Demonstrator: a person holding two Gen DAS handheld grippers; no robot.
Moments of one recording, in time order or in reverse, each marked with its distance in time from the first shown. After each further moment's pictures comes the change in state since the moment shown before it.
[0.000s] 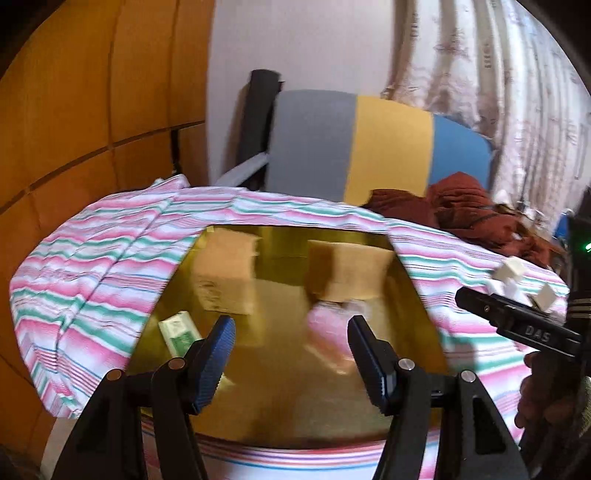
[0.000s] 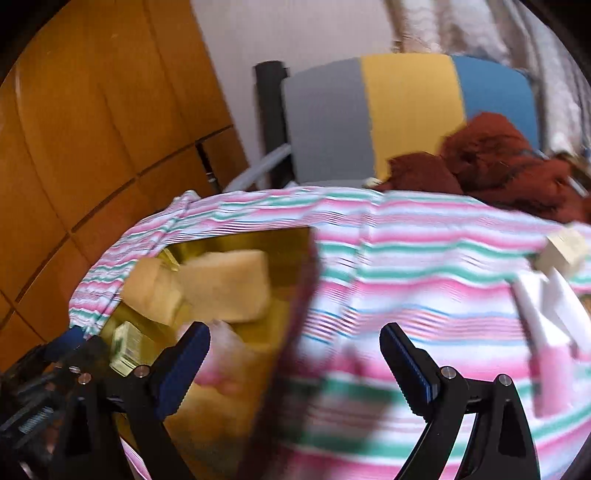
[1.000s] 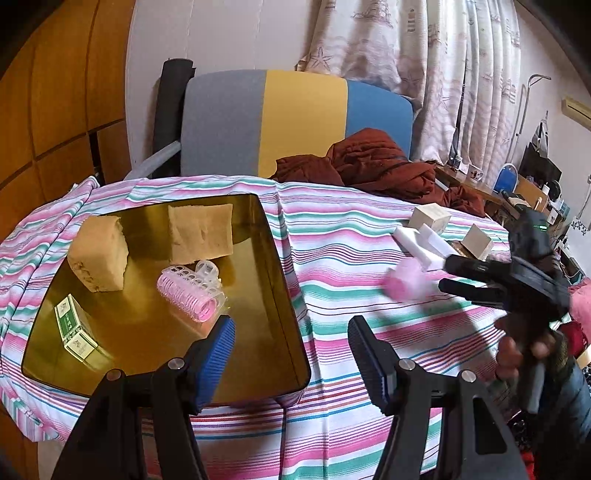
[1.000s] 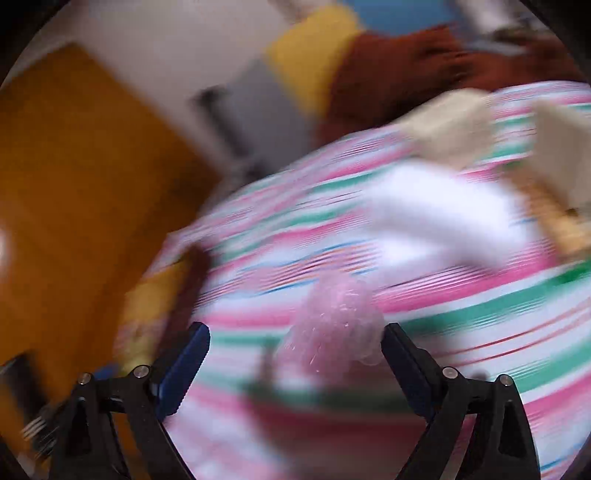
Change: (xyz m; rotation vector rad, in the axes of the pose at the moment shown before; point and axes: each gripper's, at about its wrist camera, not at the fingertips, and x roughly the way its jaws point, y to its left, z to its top) left arm 0.002 -0.096 -0.029 0.133 0.089 -0.216; right arm -0.048 -0.185 -0.041 0.291 0.034 0.374
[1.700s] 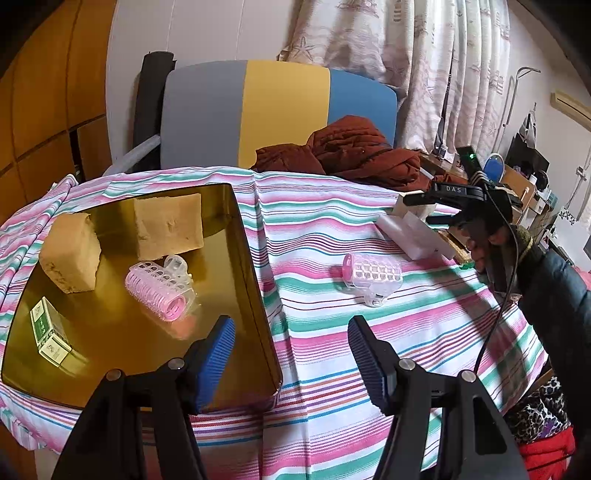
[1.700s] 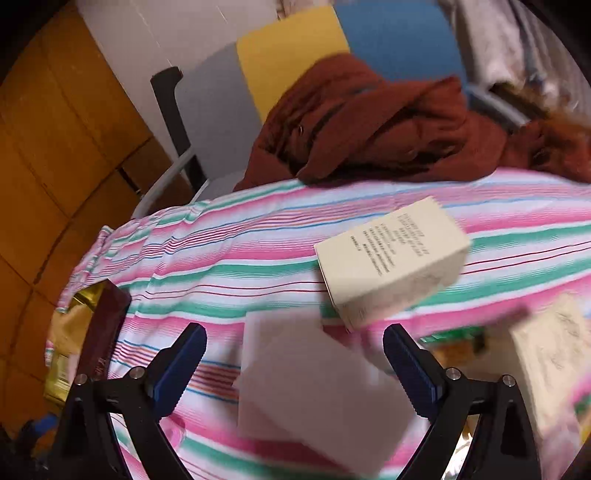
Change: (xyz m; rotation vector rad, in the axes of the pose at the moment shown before) left arm 0.015 -0.012 0.000 0.027 0.032 -0.059; right arm 0.025 -0.072 0.131 -0.055 0.084 -0.397
